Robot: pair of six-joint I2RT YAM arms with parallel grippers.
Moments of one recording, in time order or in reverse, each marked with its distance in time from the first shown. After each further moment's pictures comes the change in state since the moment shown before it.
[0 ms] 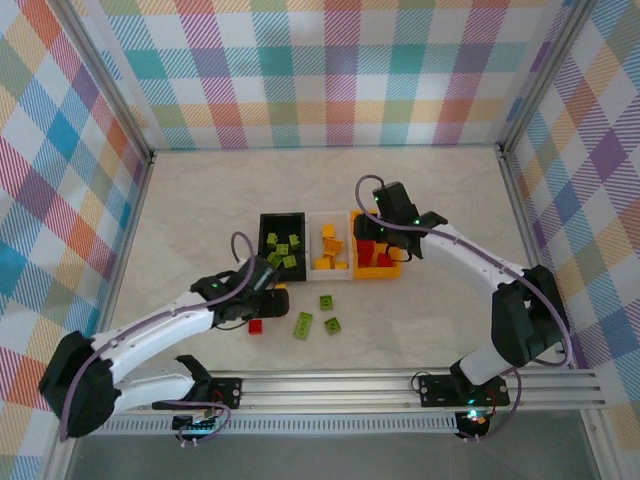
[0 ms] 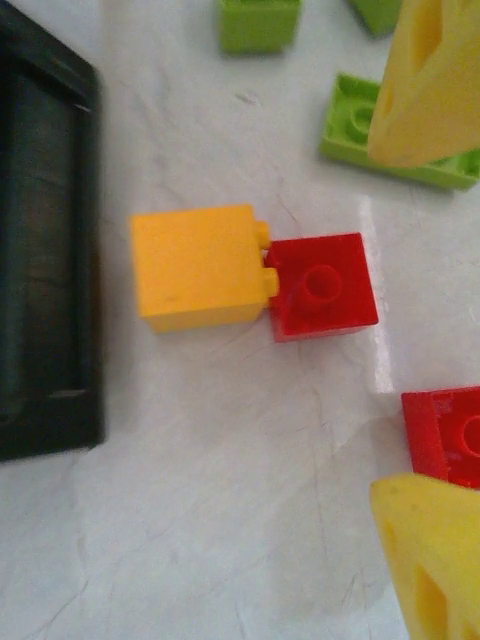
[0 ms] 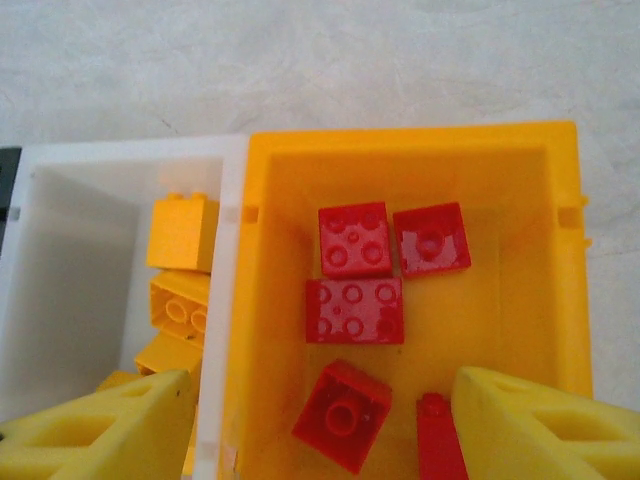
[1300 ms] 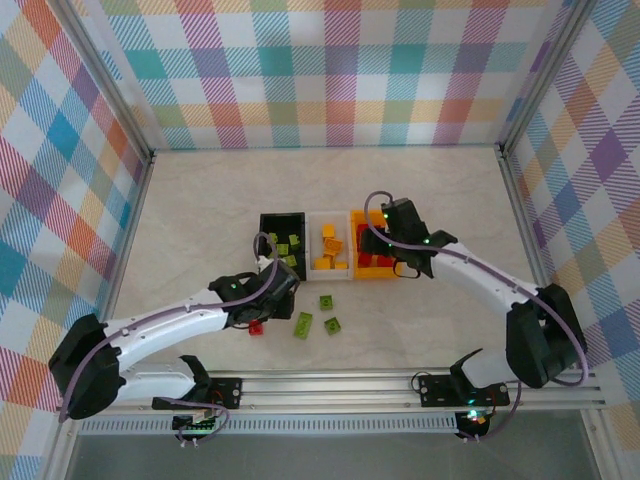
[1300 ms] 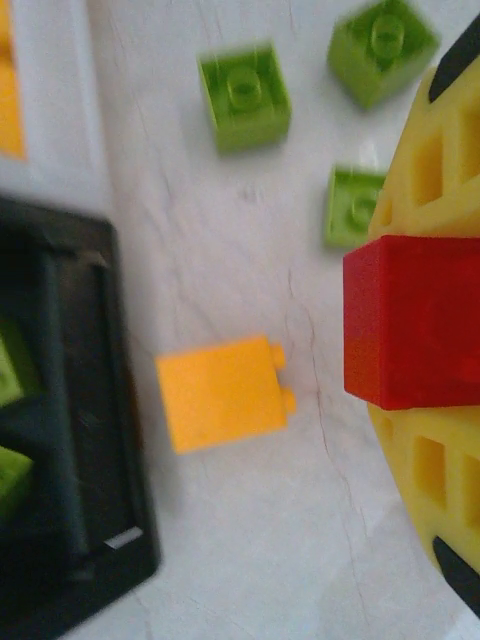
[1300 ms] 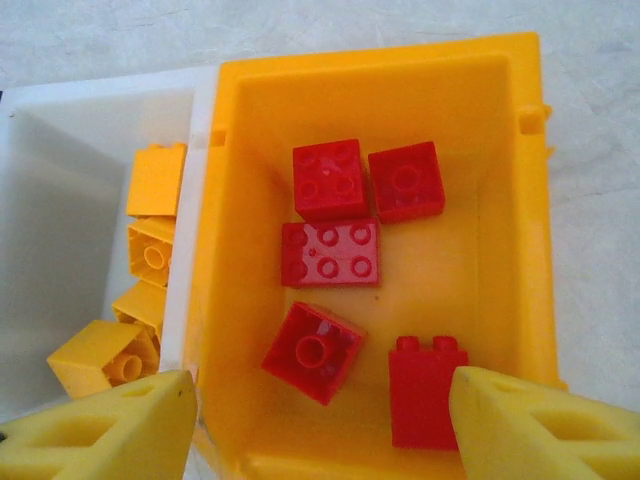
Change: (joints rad) left arm -0.142 0.052 0.109 0.014 -0.086 -0.011; right arm 0.003 -0.143 -0.179 0.071 -0.002 0.012
